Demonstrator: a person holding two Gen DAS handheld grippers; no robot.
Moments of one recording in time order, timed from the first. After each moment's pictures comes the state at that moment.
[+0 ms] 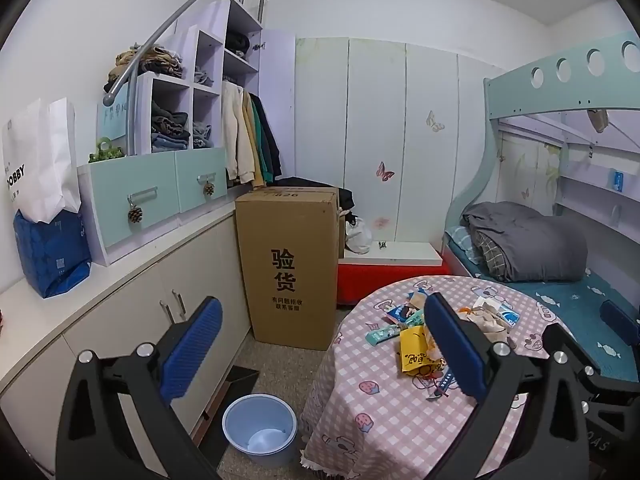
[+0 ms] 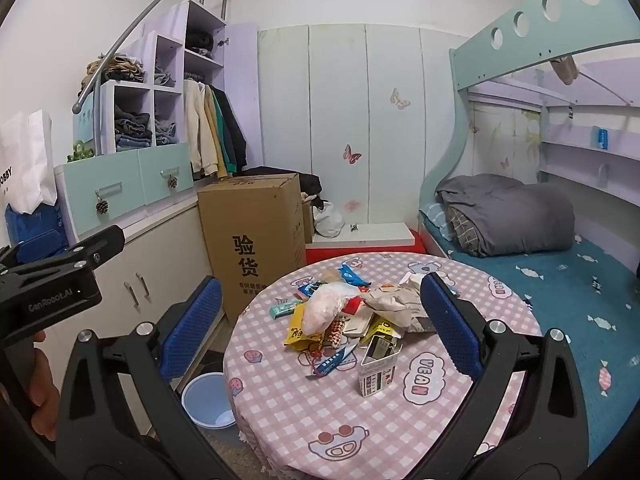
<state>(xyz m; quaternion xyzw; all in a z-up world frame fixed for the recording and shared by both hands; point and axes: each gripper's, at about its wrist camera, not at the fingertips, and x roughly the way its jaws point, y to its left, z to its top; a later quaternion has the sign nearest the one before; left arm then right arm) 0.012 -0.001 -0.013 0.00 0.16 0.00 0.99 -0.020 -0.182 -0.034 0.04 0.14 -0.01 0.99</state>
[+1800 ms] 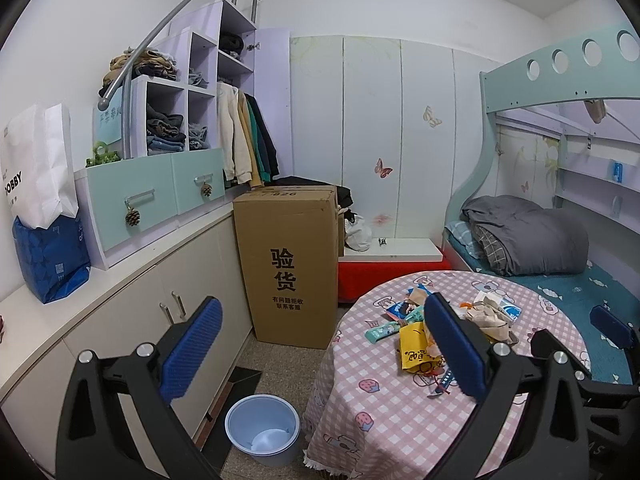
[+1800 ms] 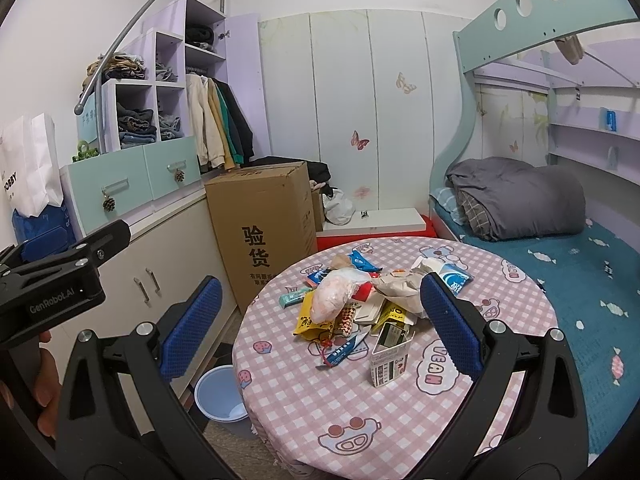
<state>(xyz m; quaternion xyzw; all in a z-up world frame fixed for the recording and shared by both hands) 0.016 -0.006 -0.010 0.02 0.16 0.00 0.99 -0.018 -0.177 -0.038 0.05 0.16 0.00 0.99</state>
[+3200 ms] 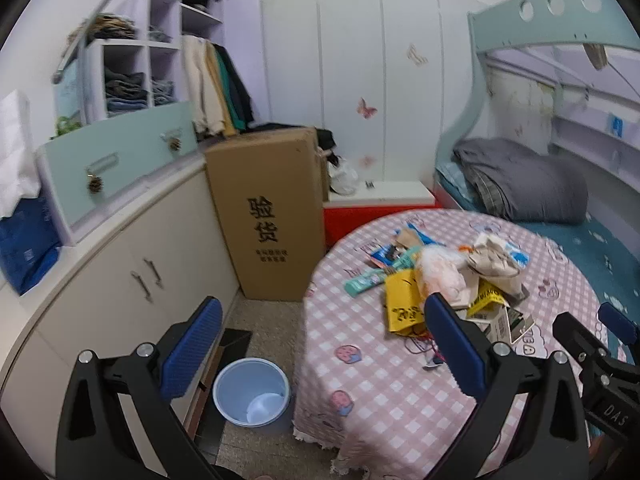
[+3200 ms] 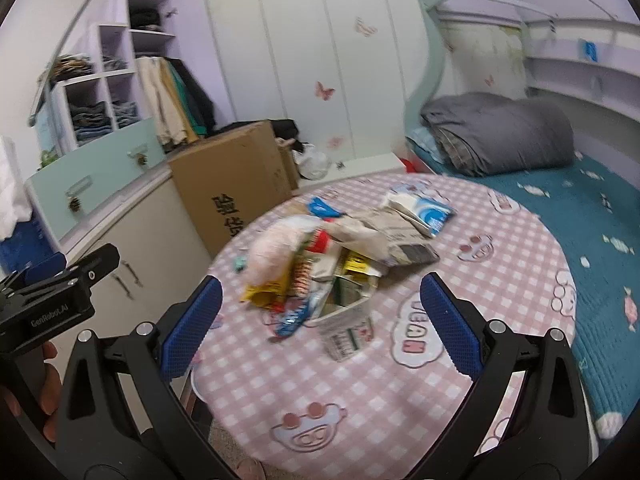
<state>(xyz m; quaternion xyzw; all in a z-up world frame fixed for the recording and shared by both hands) 0.087 -0.054 -0.073 0.05 0.27 -0.03 0.96 0.028 -0.249 -0.094 0.13 0.25 -0.04 0.96</state>
